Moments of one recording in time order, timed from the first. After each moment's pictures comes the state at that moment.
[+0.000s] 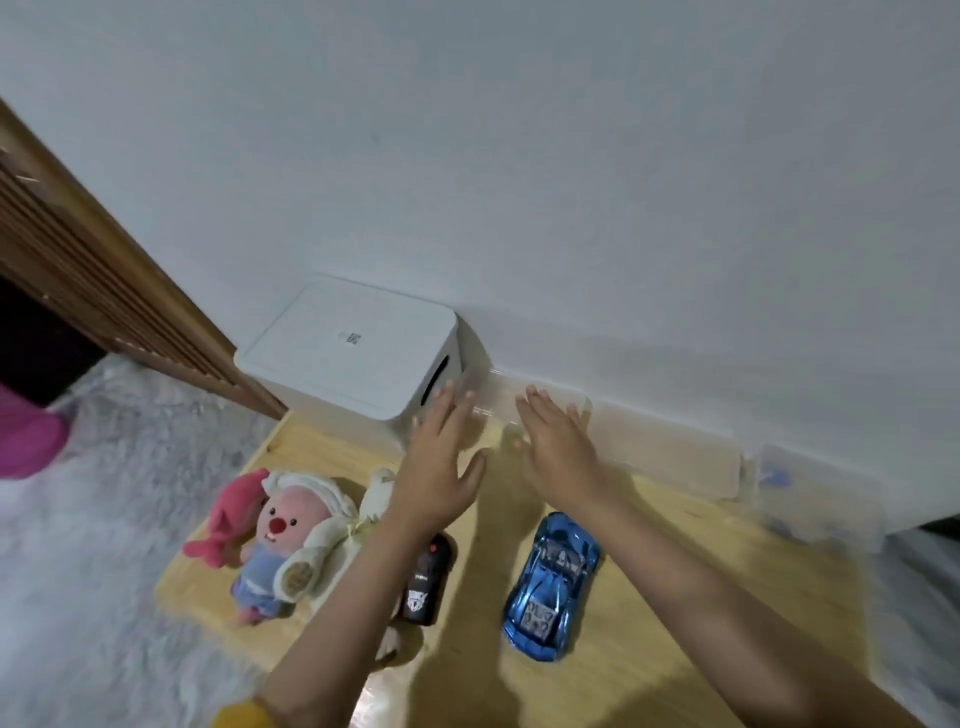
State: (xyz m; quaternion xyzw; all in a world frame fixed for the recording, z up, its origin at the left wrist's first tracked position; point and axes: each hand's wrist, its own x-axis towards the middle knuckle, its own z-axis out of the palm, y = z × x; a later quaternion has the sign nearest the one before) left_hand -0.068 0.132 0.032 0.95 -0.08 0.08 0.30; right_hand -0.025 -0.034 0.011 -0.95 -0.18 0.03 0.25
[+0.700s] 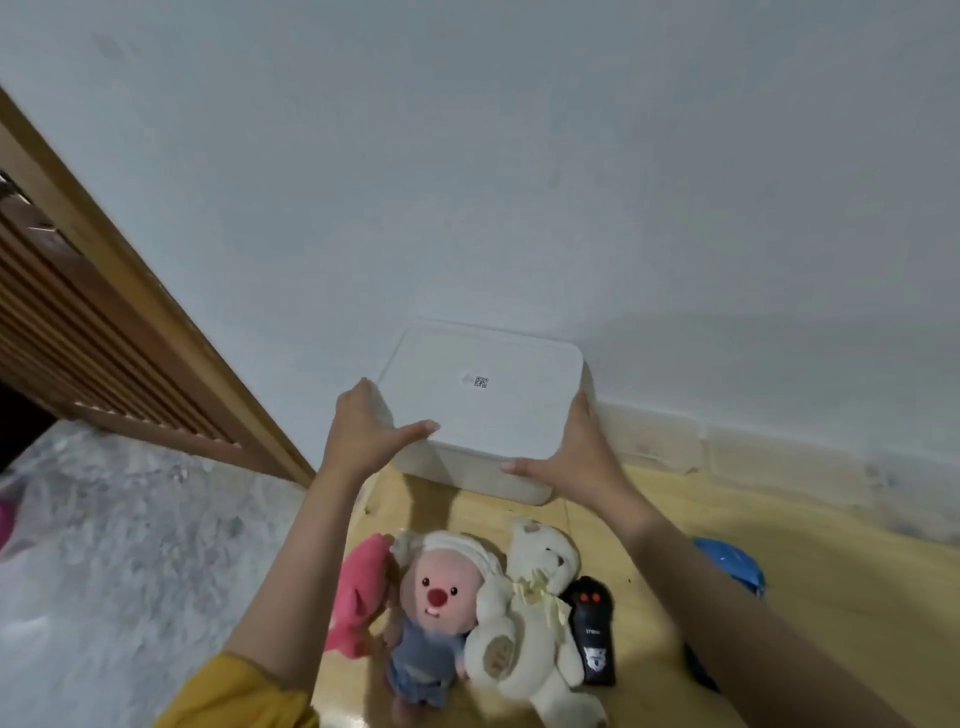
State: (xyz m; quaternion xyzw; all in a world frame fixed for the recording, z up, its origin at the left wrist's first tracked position) left_hand 0.020 0.389 0.067 0.91 0.08 0.01 0.40; right_hand -0.005 0.144 0.051 -0.89 0.05 0.04 0.45
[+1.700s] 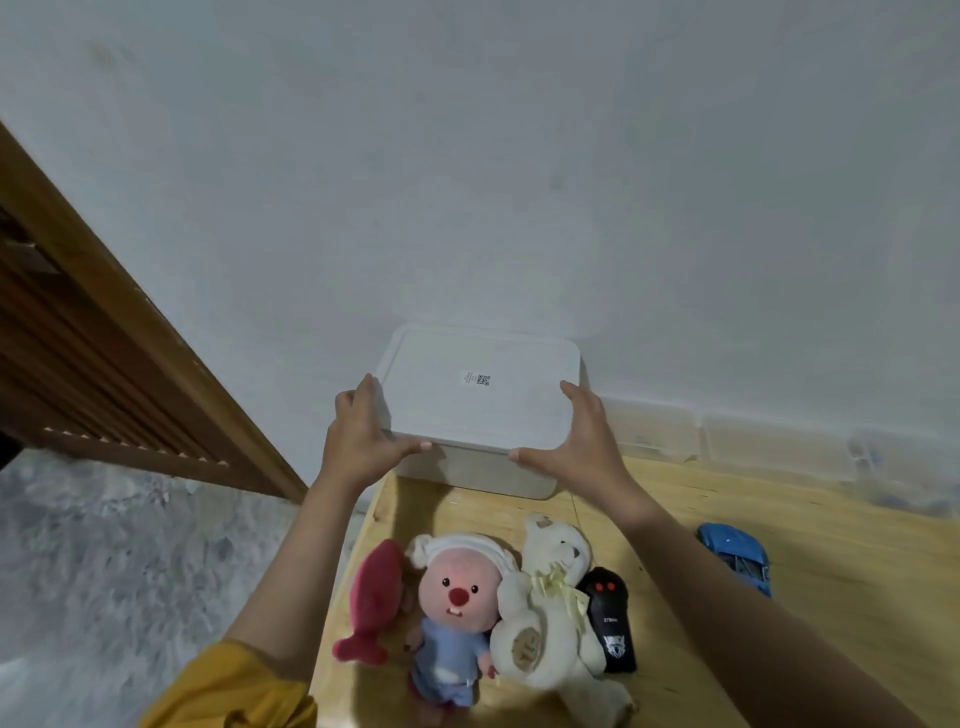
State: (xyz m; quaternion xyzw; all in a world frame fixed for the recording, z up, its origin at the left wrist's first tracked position) left_hand 0.023 0.409 0.057 0.94 0.03 -0.01 0.35; right_hand -0.022 0.157 0.064 -0.88 0.08 0.01 0.47
